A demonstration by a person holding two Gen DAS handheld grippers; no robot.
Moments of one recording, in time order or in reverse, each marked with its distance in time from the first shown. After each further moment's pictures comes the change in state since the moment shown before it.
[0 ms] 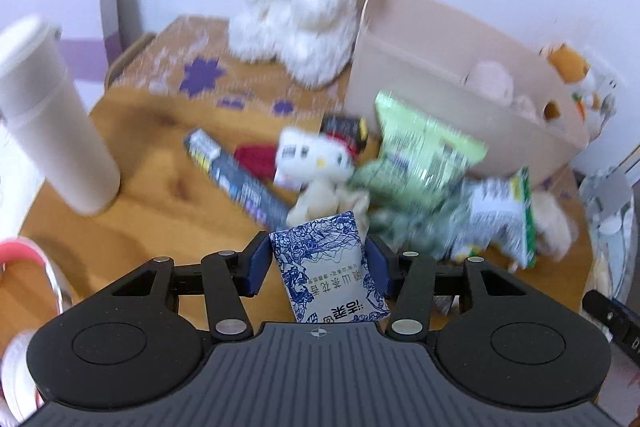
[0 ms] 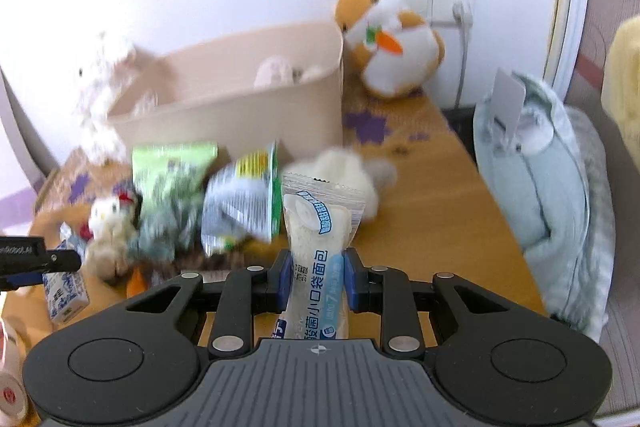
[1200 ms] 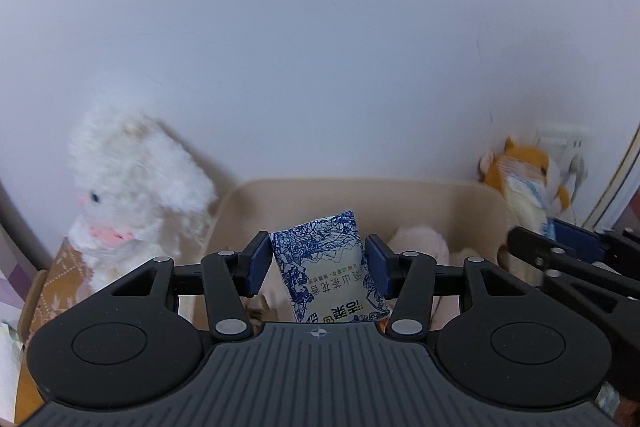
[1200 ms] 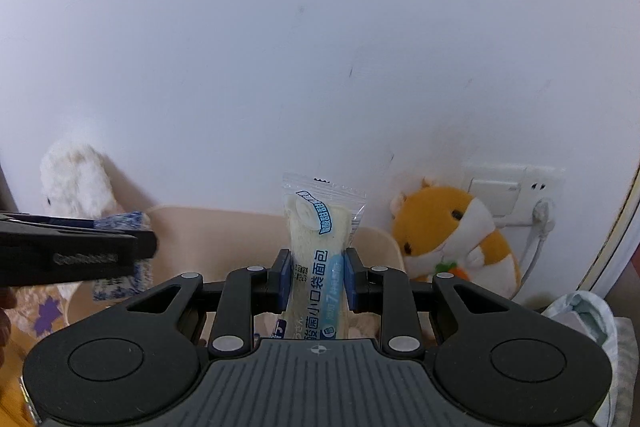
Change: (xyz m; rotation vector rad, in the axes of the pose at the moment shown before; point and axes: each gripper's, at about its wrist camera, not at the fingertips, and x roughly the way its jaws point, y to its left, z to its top) left arm 0.070 -0.137 0.164 0.304 -0.247 -0.103; right arm 0.092 0.058 0.168 -0.214 -0.239 0.013
